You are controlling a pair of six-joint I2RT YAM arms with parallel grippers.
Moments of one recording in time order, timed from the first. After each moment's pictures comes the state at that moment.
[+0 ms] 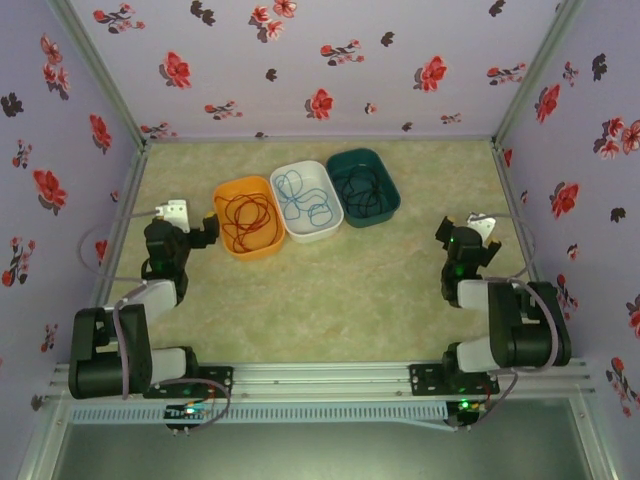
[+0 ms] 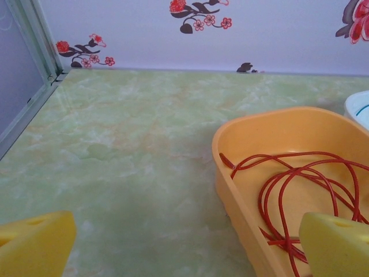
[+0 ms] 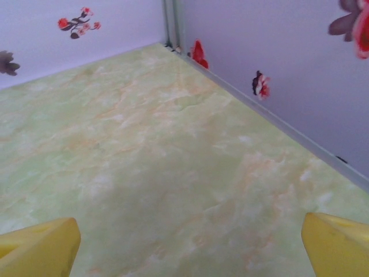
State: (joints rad) left arm 0.04 1.28 0.39 0.59 0.07 -0.01; right arm 0.02 1.43 0.31 0.75 0.45 0.23
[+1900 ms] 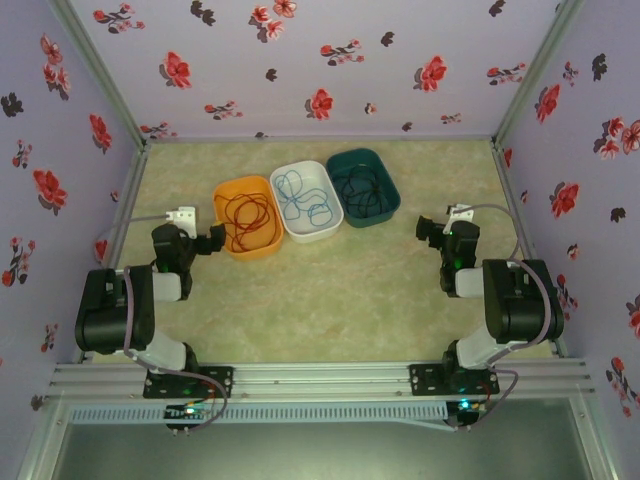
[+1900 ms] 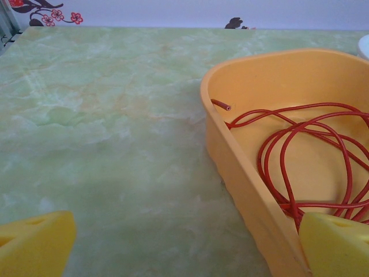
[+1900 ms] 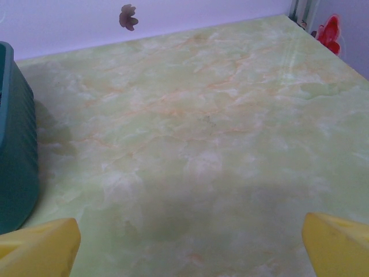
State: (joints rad) left arm 0.06 1.53 0.37 0.78 0.15 0.02; right arm 0.00 1.56 0.38 0.80 0.07 0.12
